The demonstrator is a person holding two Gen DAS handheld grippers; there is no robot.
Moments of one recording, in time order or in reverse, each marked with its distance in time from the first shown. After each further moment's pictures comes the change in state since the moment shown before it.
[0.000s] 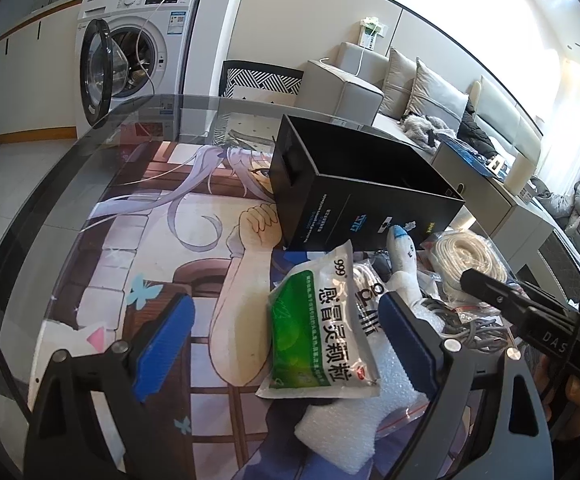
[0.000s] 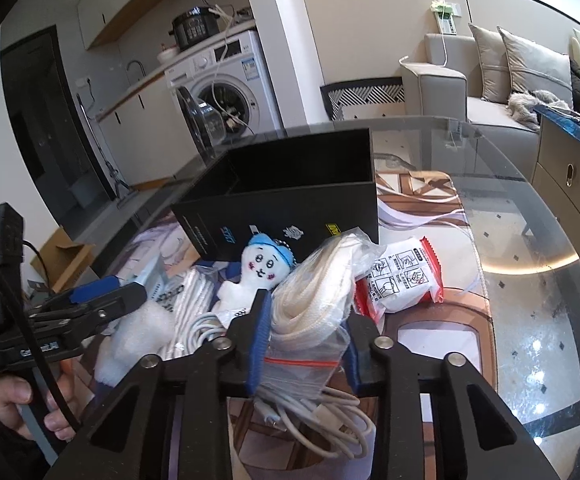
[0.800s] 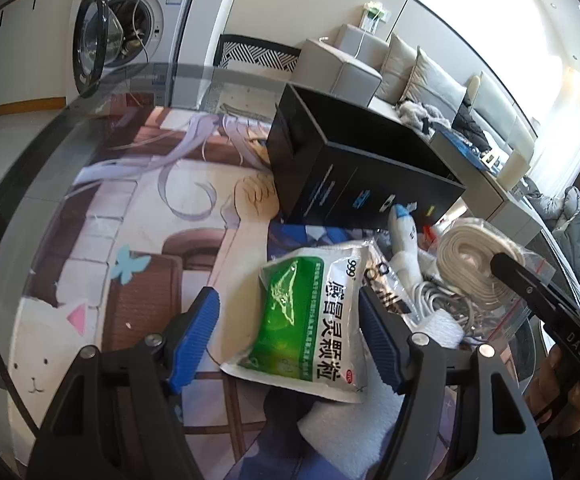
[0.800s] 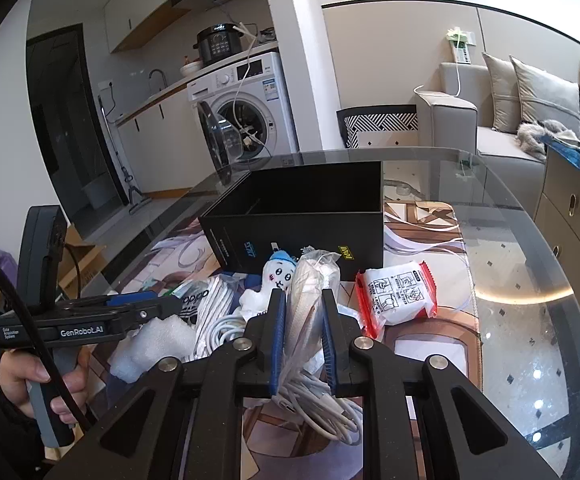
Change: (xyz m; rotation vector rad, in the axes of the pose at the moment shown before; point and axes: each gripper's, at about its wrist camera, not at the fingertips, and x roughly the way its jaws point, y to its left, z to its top) left arm 0.015 0.011 -0.006 -0.054 0.098 -0.061; right arm -0.026 0.010 0.001 -0.085 -0.064 0.012
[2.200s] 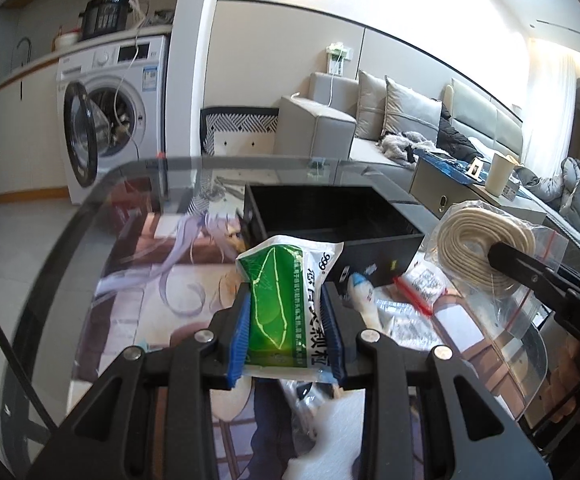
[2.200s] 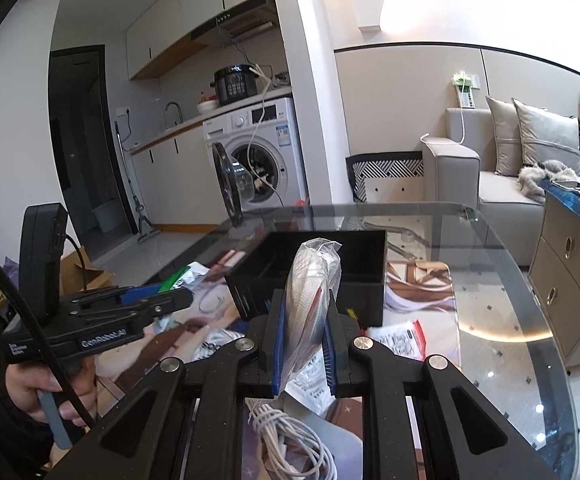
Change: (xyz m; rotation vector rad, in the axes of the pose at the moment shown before) left arm -0.049 -0.048 0.024 0.211 -0.230 0.068; right arm -0.049 0.009 0.028 -0.036 -0.181 0.028
